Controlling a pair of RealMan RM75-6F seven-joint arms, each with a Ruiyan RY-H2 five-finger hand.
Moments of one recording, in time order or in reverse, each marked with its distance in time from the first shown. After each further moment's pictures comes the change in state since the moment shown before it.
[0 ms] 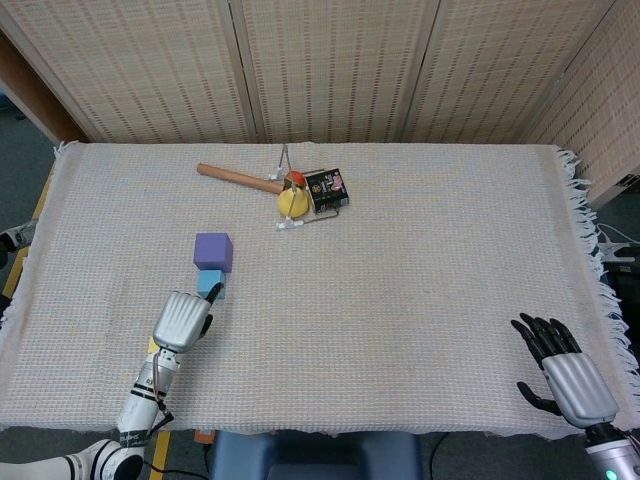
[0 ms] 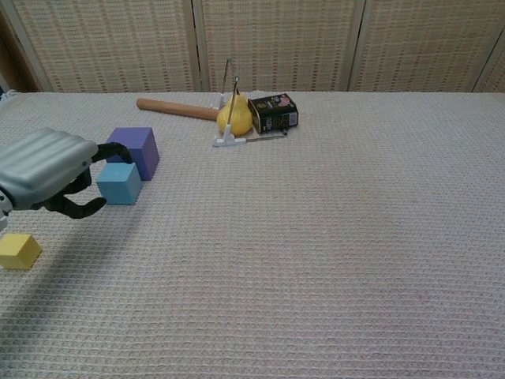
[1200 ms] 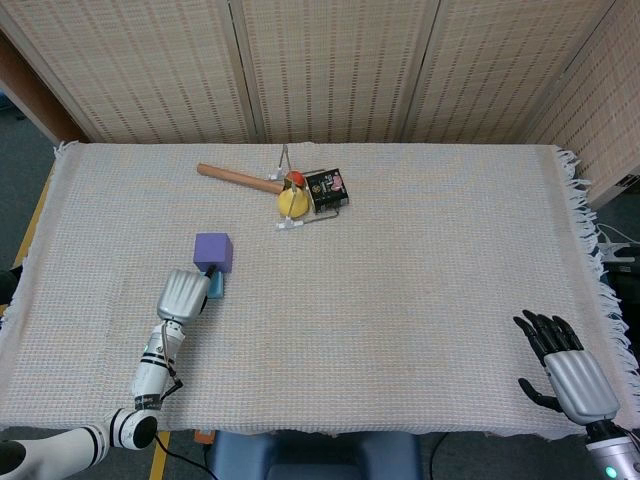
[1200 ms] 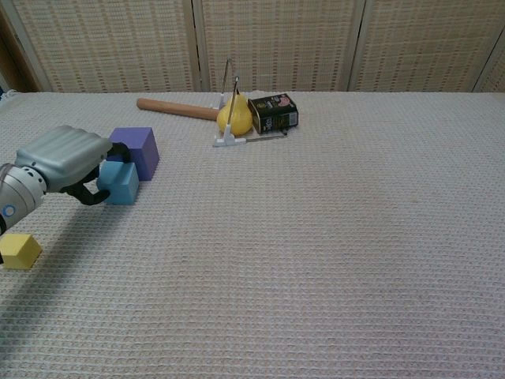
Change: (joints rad) left arm -0.110 -0.101 -0.124 0.254 -0.152 -0.174 0.045; right arm 0.003 -0.012 0.012 0.011 0.019 -0.003 0.000
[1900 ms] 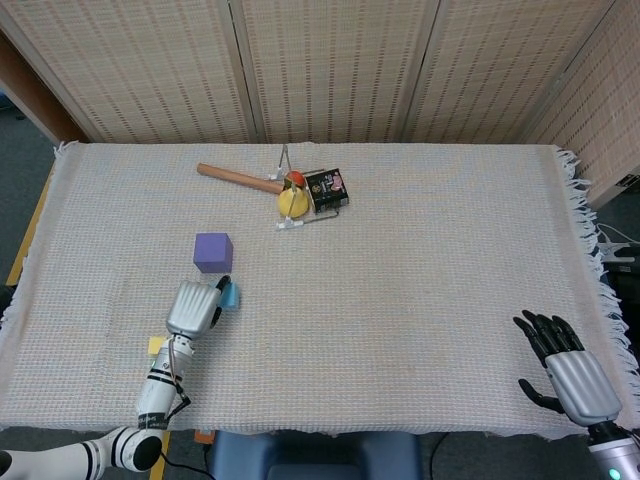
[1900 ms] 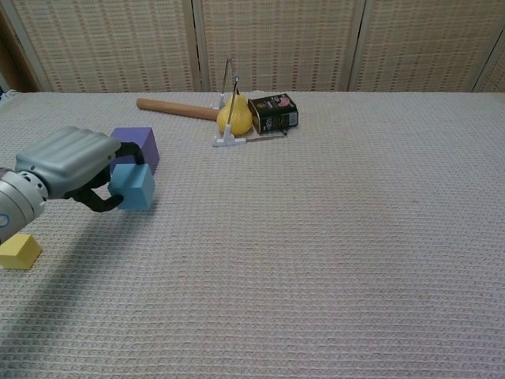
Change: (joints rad) left arm 0.042 0.037 0.002 -0.204 0.011 0.061 0.069; right arm -0.002 0.007 -0.004 0.011 -0.027 0.020 0.033
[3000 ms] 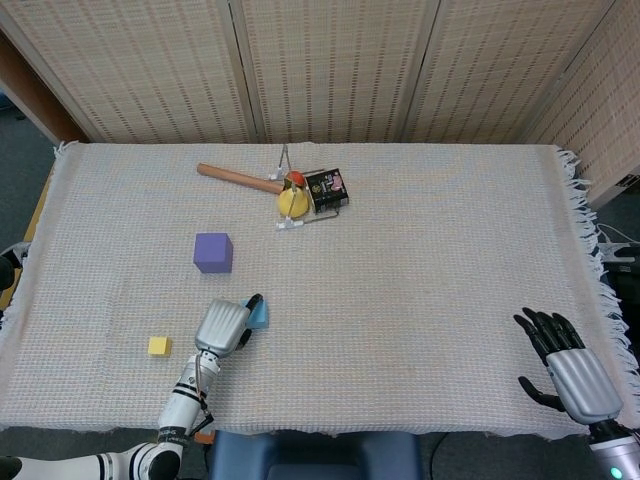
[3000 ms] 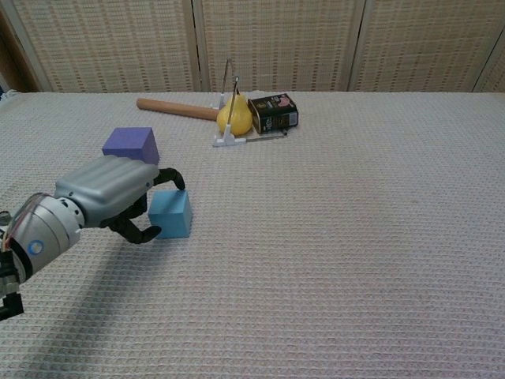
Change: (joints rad) left arm 0.029 -0.060 -0.027 -0.162 -0.062 -0.078 0.114; right arm 0.000 -0.002 0.005 0.017 -0.016 0.016 0.027
